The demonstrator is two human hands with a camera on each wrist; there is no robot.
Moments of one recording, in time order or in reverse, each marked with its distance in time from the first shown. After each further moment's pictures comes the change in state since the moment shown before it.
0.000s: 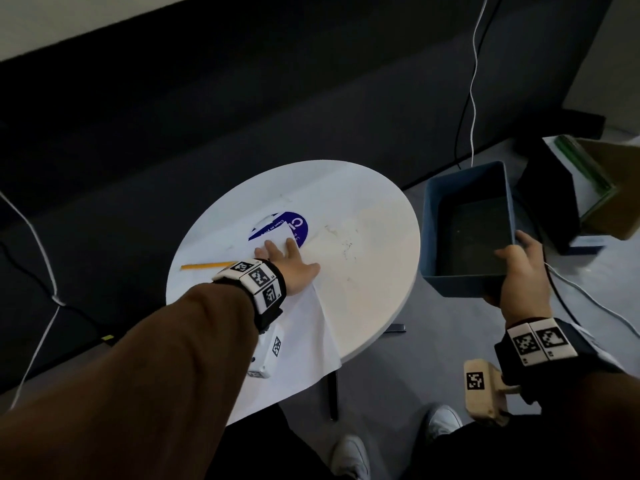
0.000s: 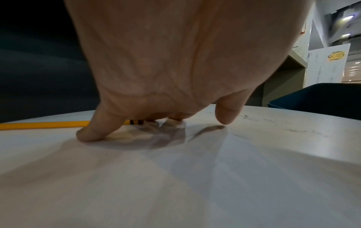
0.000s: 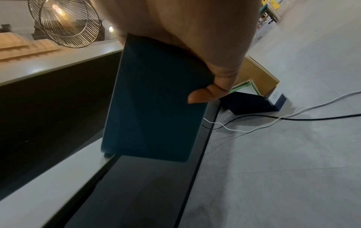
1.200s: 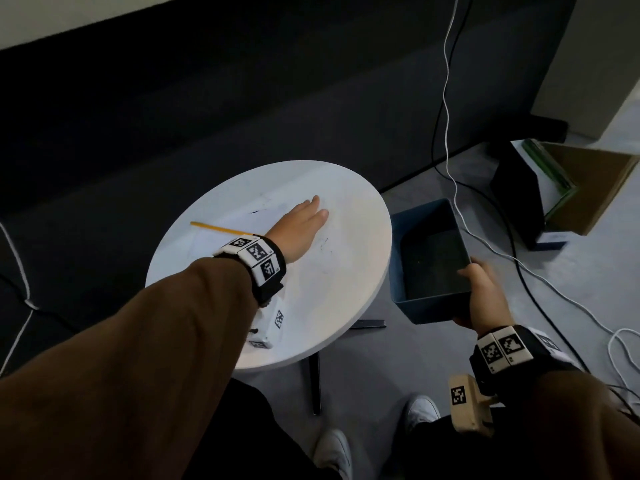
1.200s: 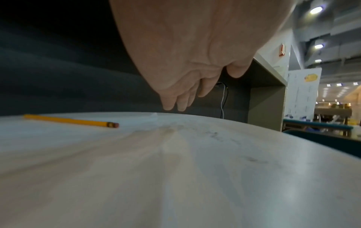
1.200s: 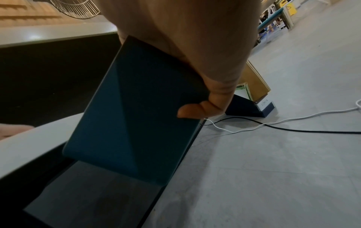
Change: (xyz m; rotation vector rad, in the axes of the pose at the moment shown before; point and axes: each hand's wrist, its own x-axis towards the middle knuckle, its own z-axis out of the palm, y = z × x) left_hand -0.022 0.043 -0.029 -0.461 0.204 0.564; right_hand -0.013 0.028 -0.022 -0.081 -0.119 0.195
